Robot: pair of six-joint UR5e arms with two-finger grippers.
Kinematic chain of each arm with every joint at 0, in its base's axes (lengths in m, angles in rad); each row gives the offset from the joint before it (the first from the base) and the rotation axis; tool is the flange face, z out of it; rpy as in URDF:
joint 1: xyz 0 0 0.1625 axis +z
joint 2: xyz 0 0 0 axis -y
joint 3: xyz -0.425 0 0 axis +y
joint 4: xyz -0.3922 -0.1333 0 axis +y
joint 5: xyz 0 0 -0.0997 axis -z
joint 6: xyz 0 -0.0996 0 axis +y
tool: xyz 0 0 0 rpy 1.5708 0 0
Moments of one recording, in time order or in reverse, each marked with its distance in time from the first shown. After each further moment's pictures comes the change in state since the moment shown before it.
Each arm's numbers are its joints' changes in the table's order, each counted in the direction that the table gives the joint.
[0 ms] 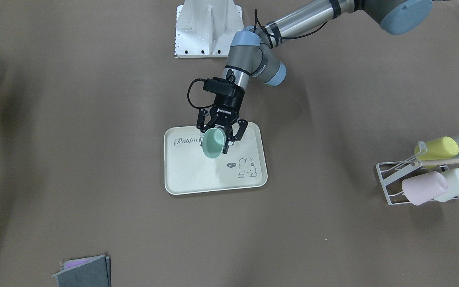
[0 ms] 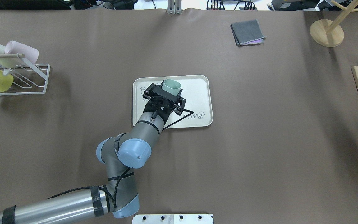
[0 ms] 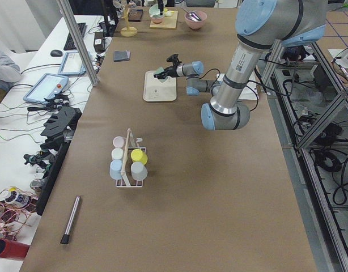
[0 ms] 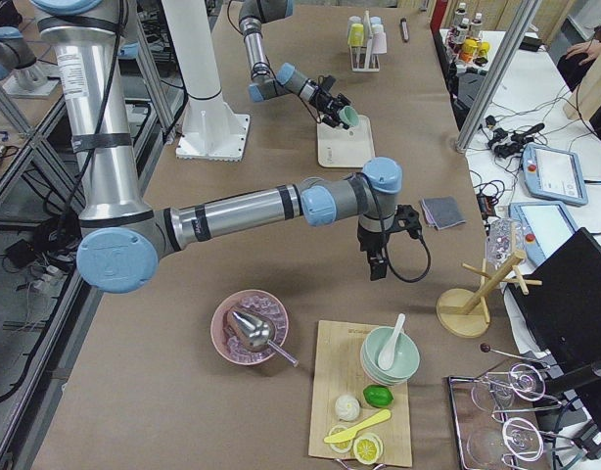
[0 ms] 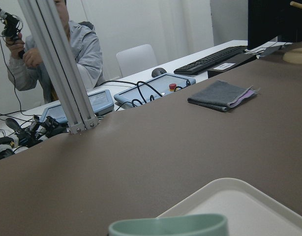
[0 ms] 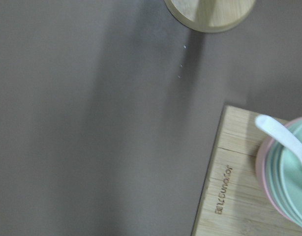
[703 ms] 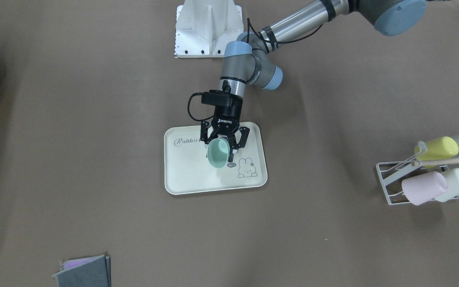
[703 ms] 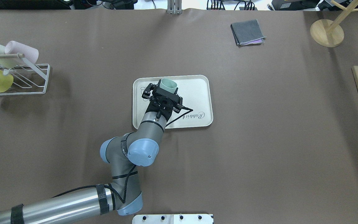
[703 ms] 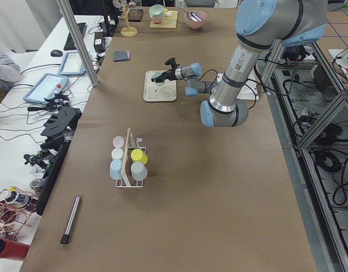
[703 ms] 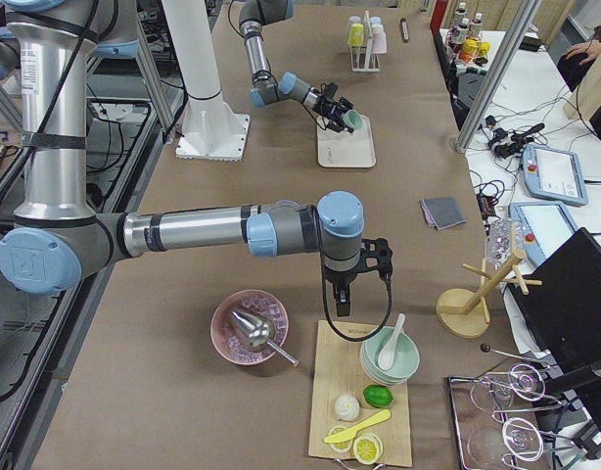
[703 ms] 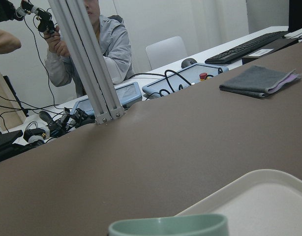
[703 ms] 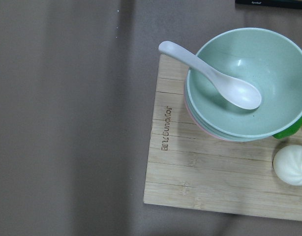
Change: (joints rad) left arm 0.000 -0.023 -0.073 -0.078 0.066 0.020; right arm 0.168 -0.158 -0.064 0.011 0.071 0.064
